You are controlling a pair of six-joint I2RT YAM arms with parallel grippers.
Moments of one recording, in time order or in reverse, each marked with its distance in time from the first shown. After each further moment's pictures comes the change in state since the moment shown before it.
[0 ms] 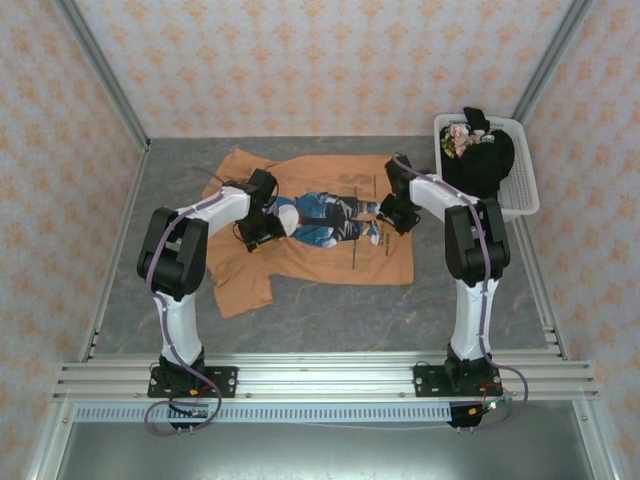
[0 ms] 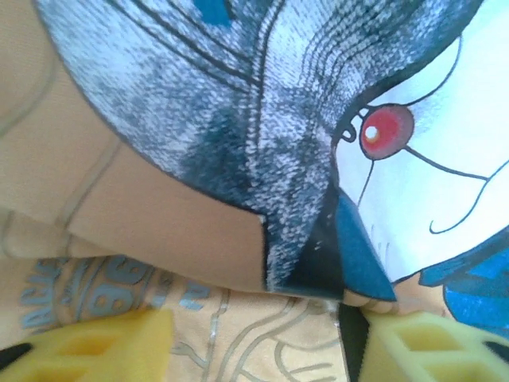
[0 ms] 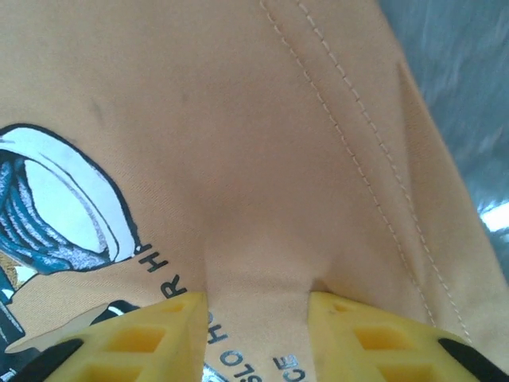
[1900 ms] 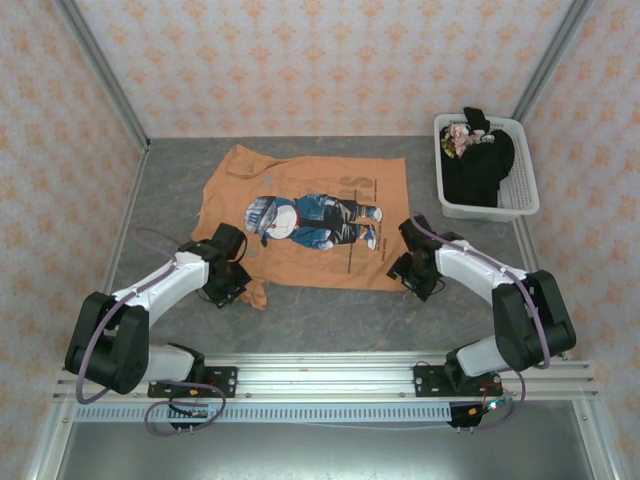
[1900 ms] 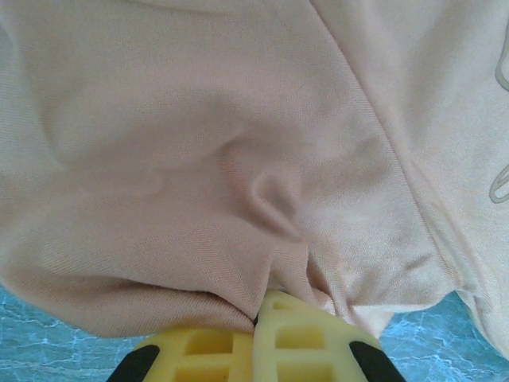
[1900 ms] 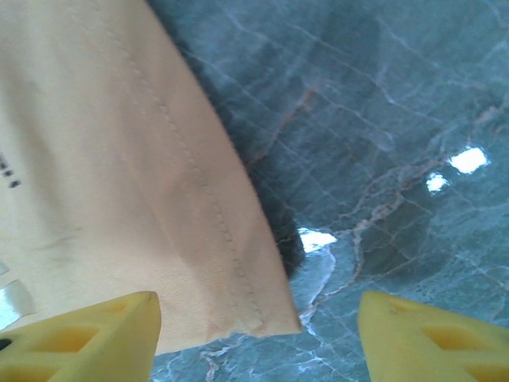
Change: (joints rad) left arm -0.007 -0.645 -0.679 0.026 -0.052 -0.288; right arm 0.100 -0.639 -0.766 0.089 -0.020 0.128
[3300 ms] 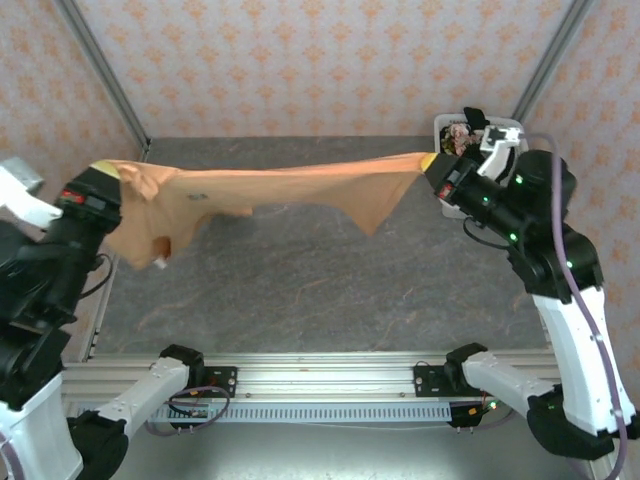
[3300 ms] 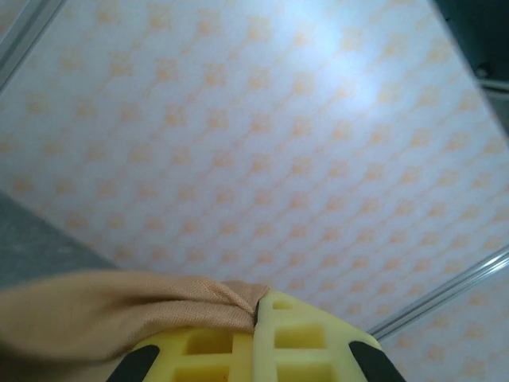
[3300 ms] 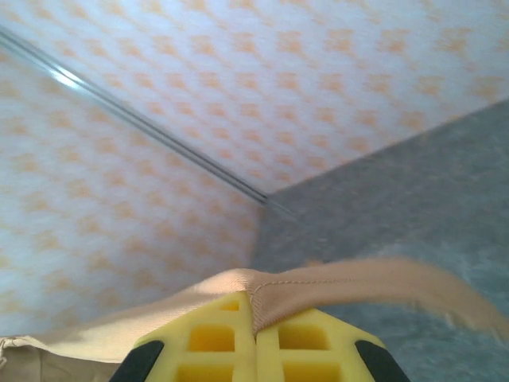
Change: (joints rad) left arm 0.073 -0.424 1.255 -0.216 -0.264 0.225; right arm -0.003 -0.454 0.799 -0.005 -0.203 -0.167
